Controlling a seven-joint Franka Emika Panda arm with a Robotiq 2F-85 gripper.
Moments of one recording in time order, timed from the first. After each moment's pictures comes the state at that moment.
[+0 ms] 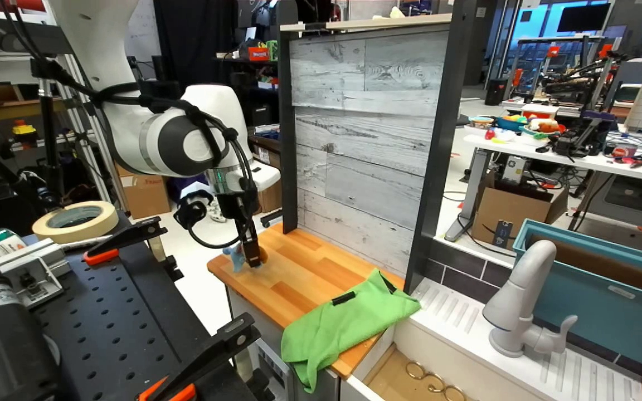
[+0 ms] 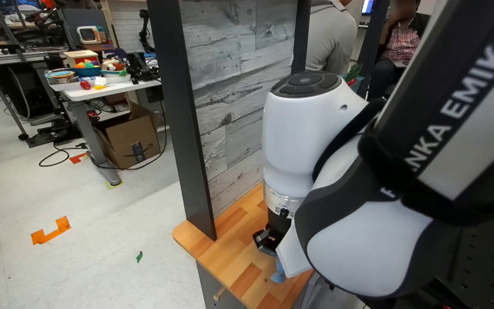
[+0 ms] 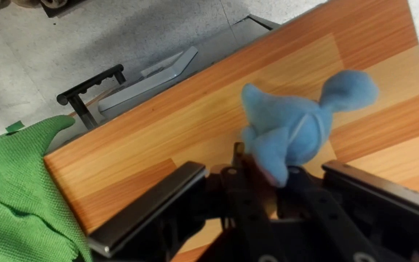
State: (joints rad) arm 0.59 0.93 -0.22 -2.08 0.14 2.98 0.66
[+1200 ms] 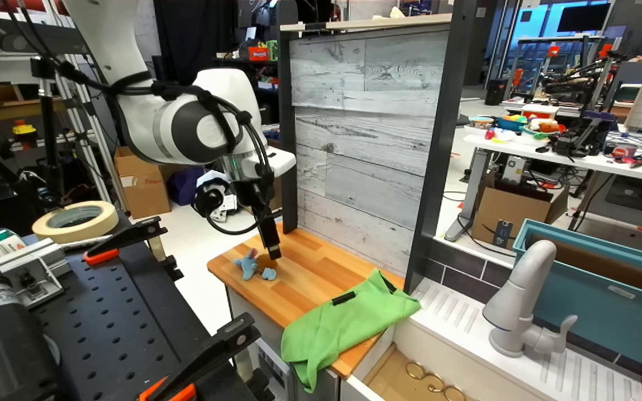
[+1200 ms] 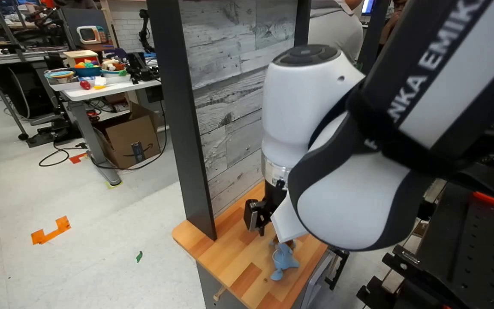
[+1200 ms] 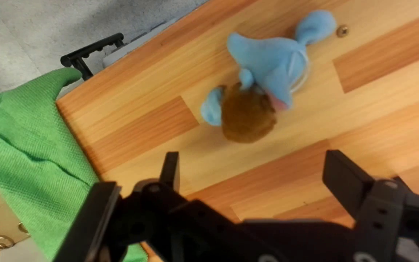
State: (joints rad) arm 0.58 0.88 -0.26 -2.07 0.14 2.99 0.64
